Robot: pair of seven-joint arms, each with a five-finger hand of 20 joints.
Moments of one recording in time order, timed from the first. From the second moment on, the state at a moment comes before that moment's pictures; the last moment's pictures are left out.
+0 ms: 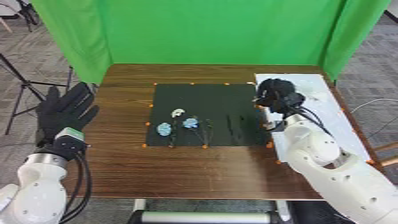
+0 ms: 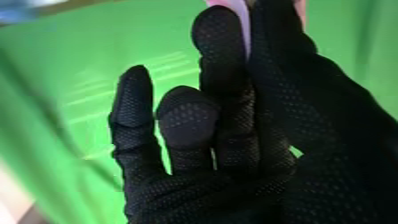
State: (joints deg) left arm 120.5 -51.3 -99.3 -119.7 18.2 15.6 12.9; right arm -74.4 -47.5 52.2 -97.2 -127.7 15.9 18.5
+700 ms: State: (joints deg) left arm 120.0 -51.3 -98.3 -120.3 19.1 15.7 12.3; right arm -65.4 -62.9 39.0 -91.1 -133.1 2.9 22.3
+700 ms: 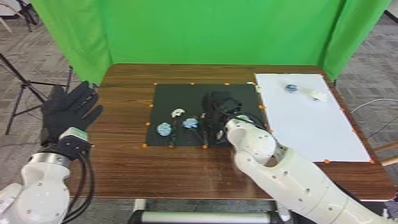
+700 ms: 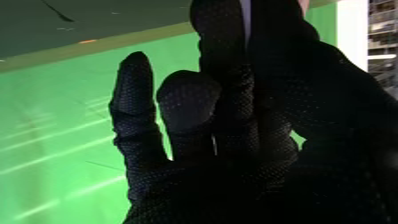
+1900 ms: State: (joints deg) left arm 123.1 -52.2 -103.0 -121.4 16.1 19.4 13.5; right arm -68.6 -62.4 45.1 -95.5 -125.8 -4.8 25.7
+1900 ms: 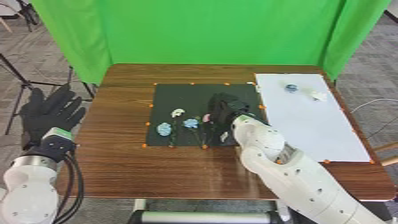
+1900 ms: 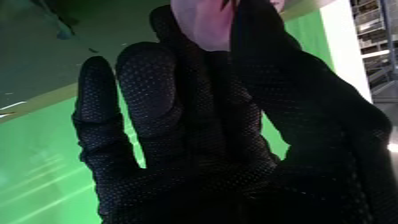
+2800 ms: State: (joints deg) left arm 122.4 -52.2 -102.1 -121.0 16.5 18.4 13.4; right arm -76.8 -57.0 65.1 -102.5 -122.0 -5.1 20.9
